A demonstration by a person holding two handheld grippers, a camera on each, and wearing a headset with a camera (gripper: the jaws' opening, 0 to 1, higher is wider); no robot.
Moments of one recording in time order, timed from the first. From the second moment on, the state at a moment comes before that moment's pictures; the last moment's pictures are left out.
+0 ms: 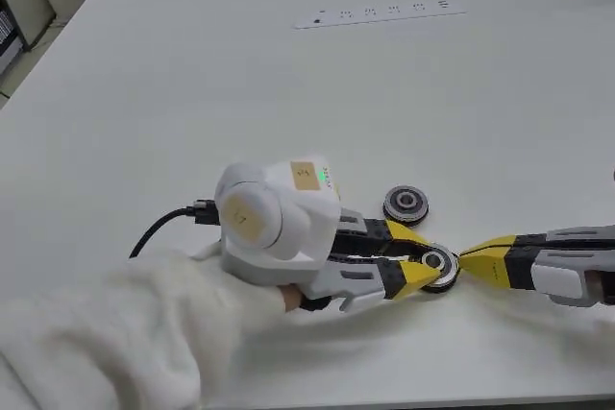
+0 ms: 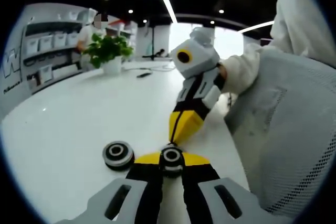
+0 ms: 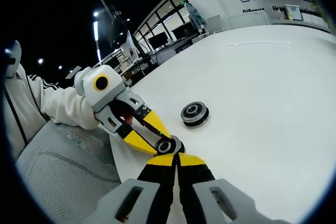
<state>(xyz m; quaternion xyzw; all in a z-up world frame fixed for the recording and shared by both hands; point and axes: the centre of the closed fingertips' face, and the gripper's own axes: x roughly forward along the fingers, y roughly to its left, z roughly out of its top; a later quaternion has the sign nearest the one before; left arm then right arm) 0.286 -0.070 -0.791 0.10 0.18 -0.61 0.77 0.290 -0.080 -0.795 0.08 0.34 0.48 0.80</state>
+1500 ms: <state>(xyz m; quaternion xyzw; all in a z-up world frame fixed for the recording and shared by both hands) 0.284 -0.067 -0.790 0.10 0.18 -0.61 0.76 0.285 -0.069 -0.784 0.11 0.33 0.50 0.79</state>
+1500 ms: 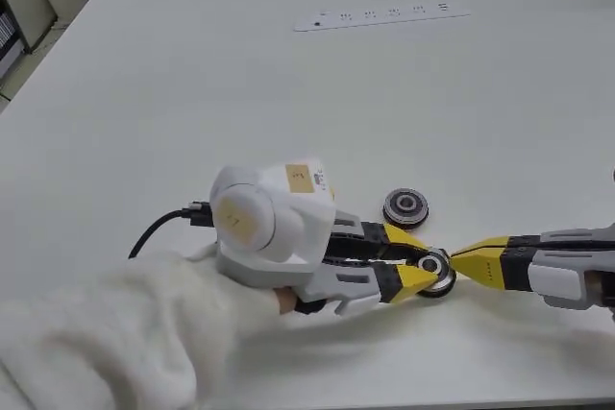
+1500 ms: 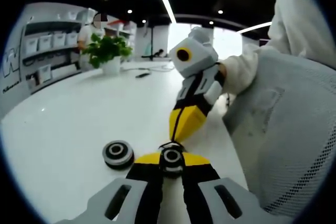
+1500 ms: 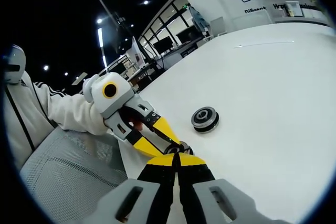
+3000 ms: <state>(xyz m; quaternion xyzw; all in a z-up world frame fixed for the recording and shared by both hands) 0.281 -0.066 -0.791 0.12 0.18 -0.62 0.76 0.283 -0.061 -0.771 0.16 0.32 0.52 0.78</state>
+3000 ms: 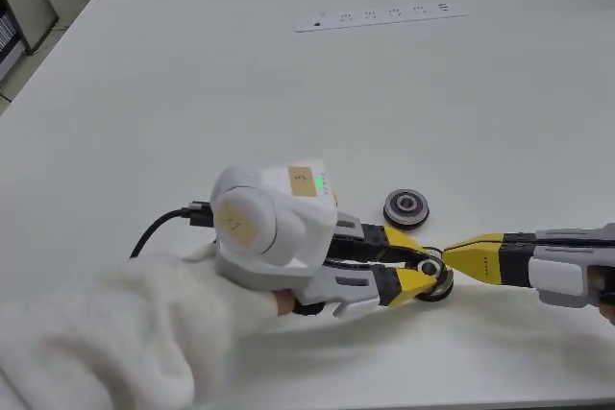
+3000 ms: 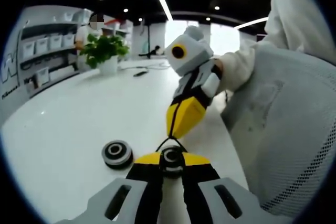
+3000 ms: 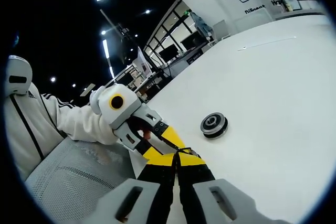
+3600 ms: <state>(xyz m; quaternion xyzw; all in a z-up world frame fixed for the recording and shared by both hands) 0.278 -0.064 -0.791 0.14 0.20 -0.61 0.75 0.285 -0.067 -0.786 0.17 0.35 0.50 0.78</state>
